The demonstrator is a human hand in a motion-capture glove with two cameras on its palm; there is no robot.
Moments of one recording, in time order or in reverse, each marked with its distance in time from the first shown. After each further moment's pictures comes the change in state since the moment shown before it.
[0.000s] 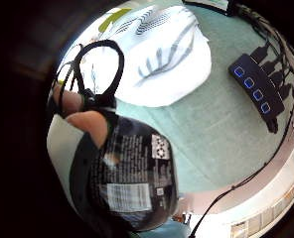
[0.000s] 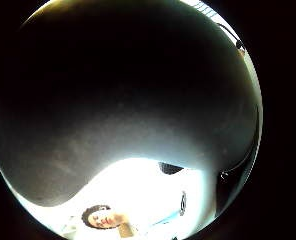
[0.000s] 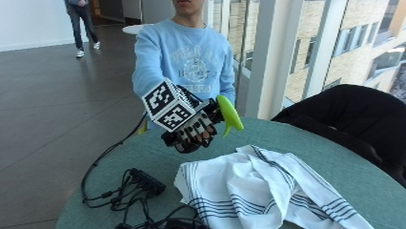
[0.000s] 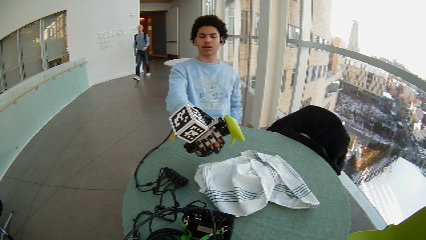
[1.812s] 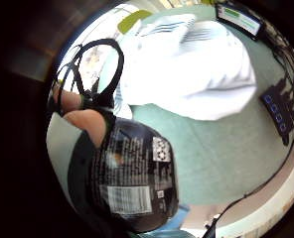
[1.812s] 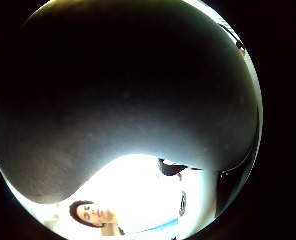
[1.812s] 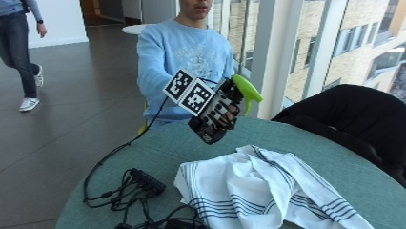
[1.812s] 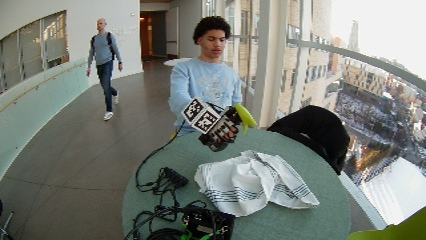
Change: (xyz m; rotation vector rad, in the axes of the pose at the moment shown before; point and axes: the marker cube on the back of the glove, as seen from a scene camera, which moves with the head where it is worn) arm -0.064 0.017 0.038 0.104 -0.090 -0.240
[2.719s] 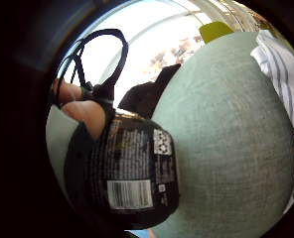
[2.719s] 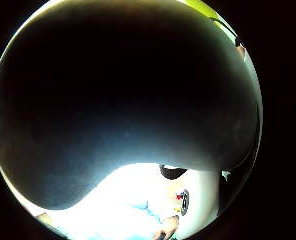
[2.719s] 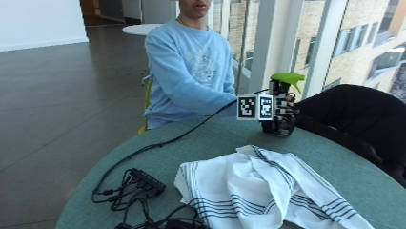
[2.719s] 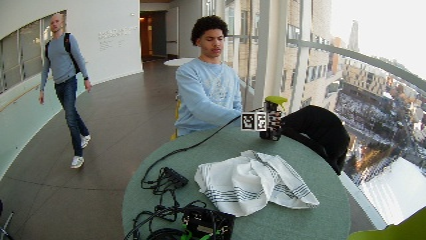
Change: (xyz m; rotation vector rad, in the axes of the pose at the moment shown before) arm -0.127 -0.023 0.232 0.056 -0.408 -0.513
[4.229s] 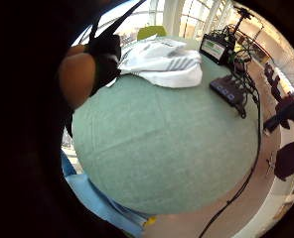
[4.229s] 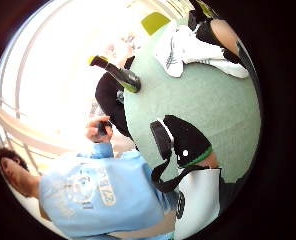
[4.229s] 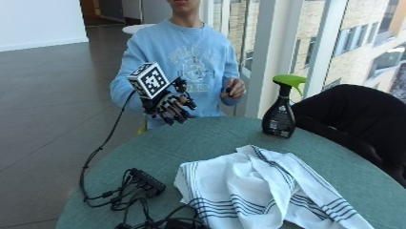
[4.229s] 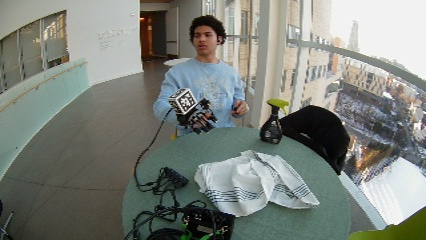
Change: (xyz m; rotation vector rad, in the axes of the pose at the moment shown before) arm -0.009 0.224 -0.289 -0.021 0.850 0.144
